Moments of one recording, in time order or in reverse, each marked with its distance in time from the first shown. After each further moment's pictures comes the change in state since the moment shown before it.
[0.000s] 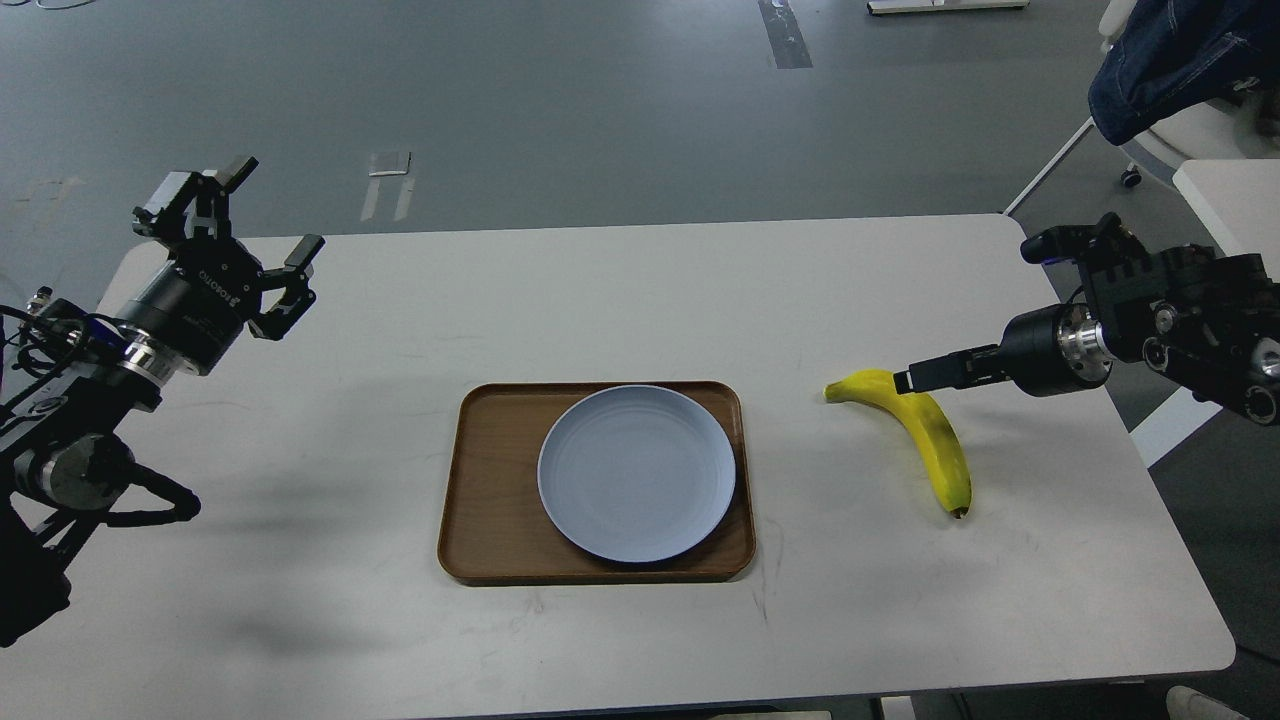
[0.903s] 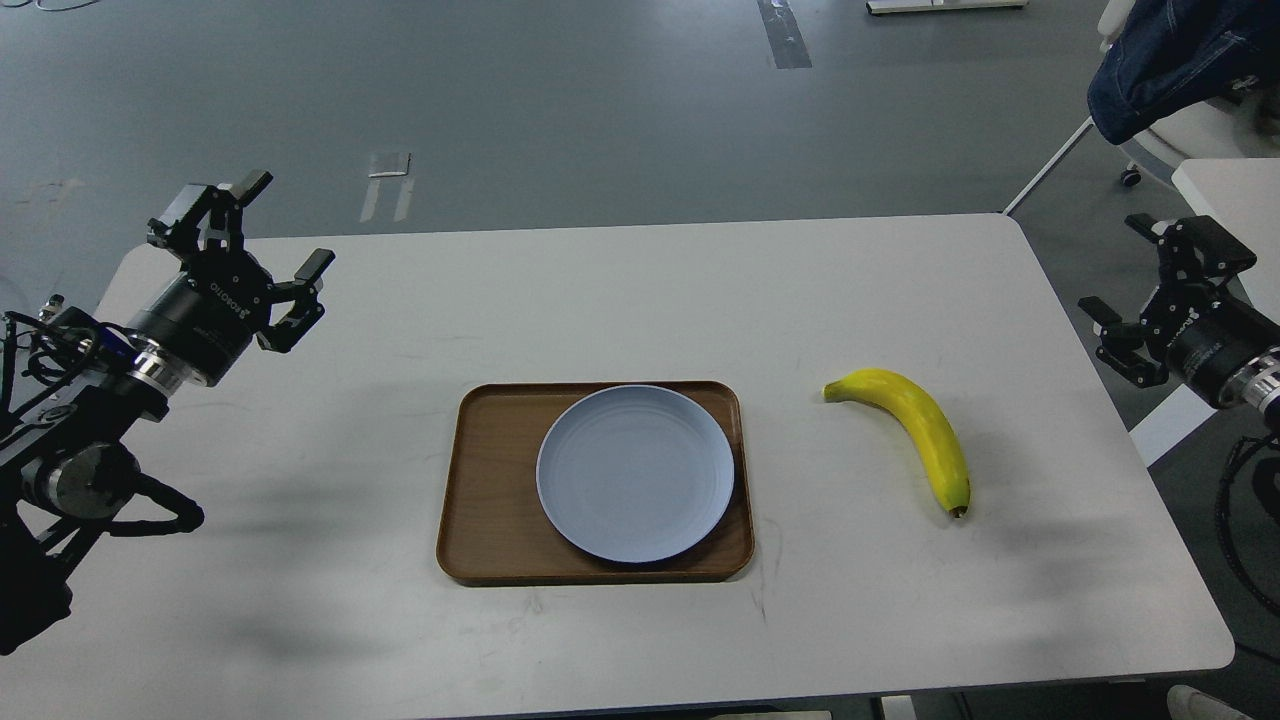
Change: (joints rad) left arm 0.007 -0.005 0.028 0.000 0.000 0.000 0.000; right arm -0.458 -0.193 0.591 -0.037 0.973 0.000 0.000
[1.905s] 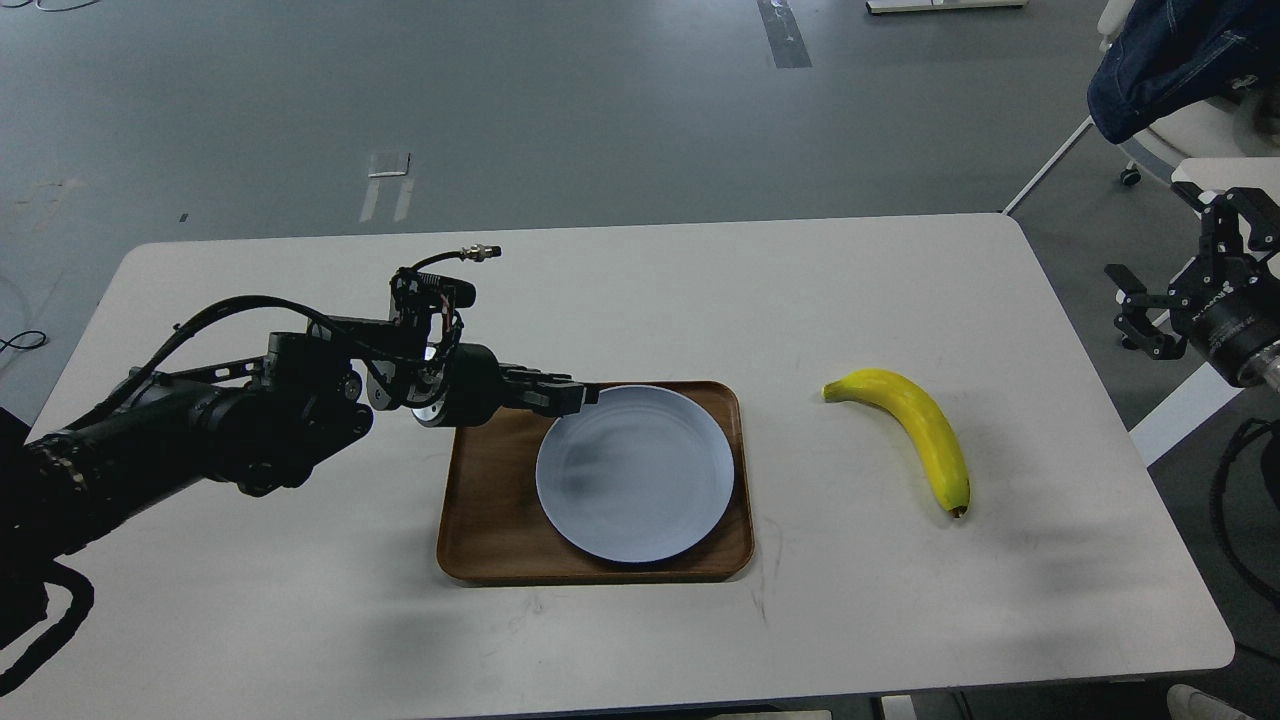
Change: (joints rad) left arm -0.457 -0.266 0.671 0.084 1.097 0.159 0.018; right arm -0.060 -0.003 0.067 0.003 0.400 0.000 0.000
